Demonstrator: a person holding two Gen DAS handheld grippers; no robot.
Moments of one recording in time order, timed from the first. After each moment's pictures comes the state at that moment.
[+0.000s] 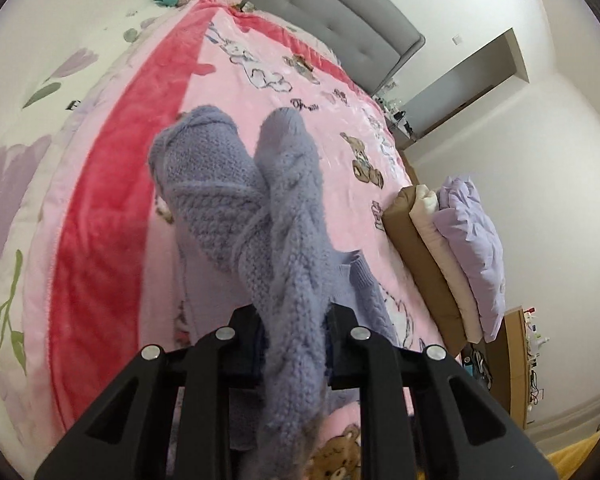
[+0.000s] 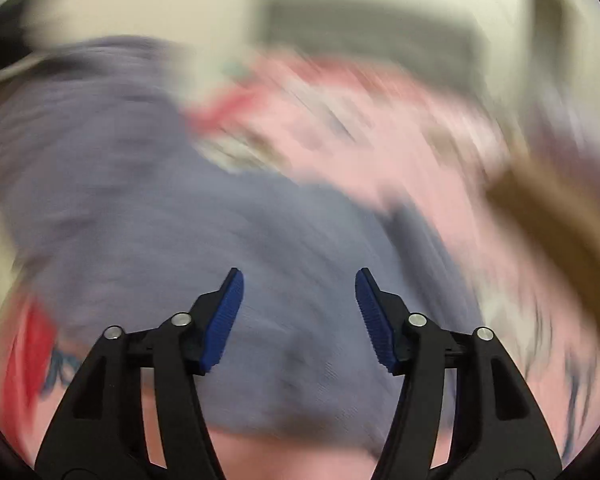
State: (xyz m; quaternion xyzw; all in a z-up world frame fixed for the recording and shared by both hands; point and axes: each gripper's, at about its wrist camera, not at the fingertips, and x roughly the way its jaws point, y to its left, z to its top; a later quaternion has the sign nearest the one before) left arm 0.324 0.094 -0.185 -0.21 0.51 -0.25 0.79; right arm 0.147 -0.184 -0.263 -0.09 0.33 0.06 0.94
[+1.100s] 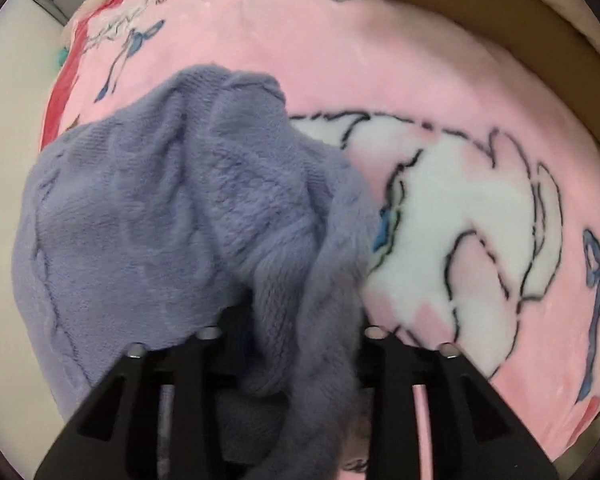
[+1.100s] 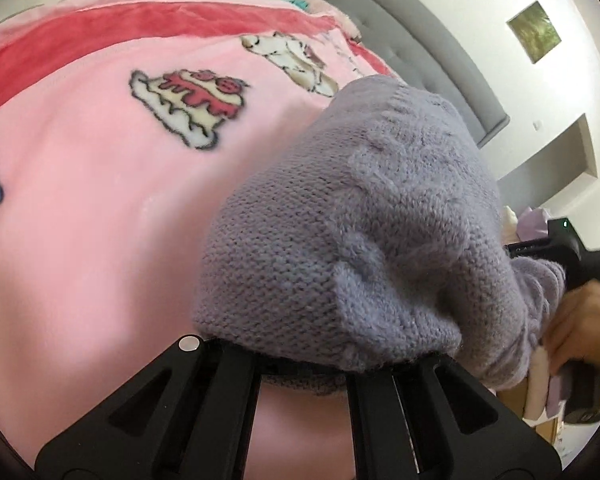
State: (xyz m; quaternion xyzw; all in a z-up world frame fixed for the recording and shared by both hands) left arm 0.288 -0.368 -0.339 0.25 0.64 -0.11 0.72; right arm 0.140 -0.083 -0.382 -0.33 0.41 -0.03 0.85
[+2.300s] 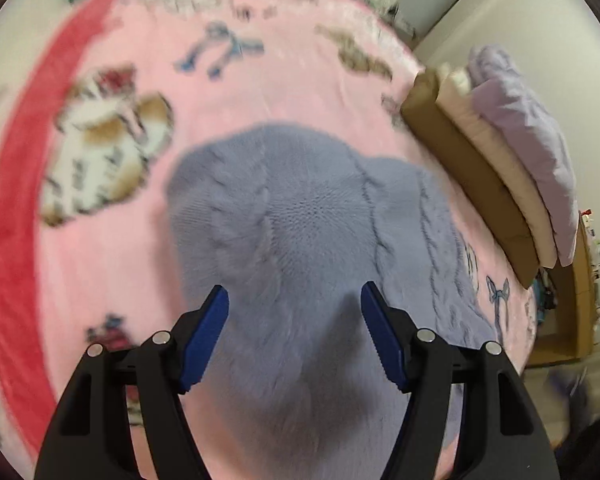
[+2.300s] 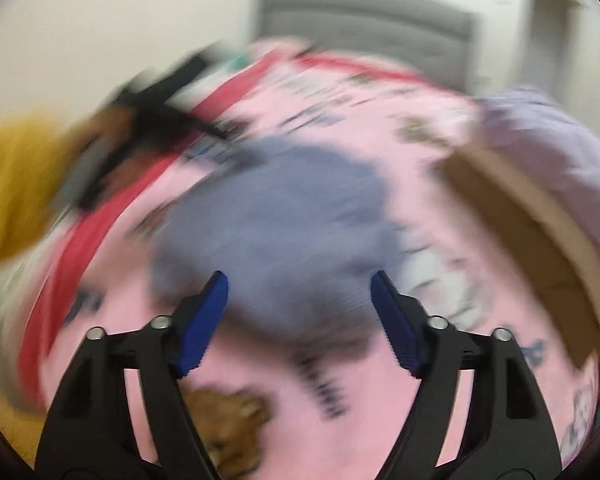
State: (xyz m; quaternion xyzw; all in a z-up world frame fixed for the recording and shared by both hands) left arm 0.343 -0.084 -0.259 -0.03 0.57 -0.27 0.78; right arm 0.082 -0.297 -0.206 -0.01 0.39 0.00 0.92
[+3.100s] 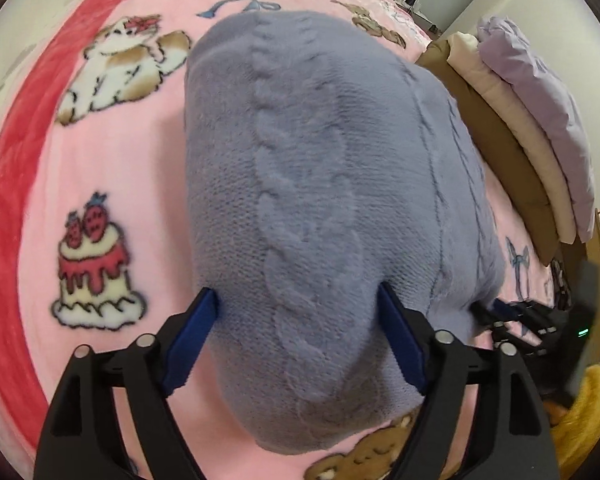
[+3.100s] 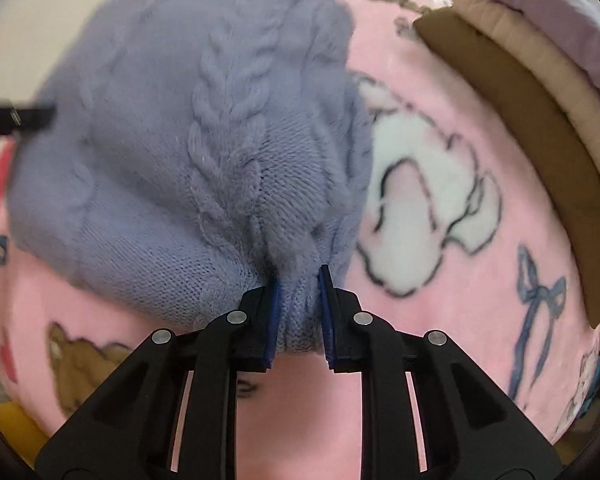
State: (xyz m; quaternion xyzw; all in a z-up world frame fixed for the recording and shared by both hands) left arm 0.271 -0.085 -0.312 -0.03 0.60 -0.24 0.76; right arm 0.120 -0.358 -0.340 -0.02 0.58 -0.02 0.81
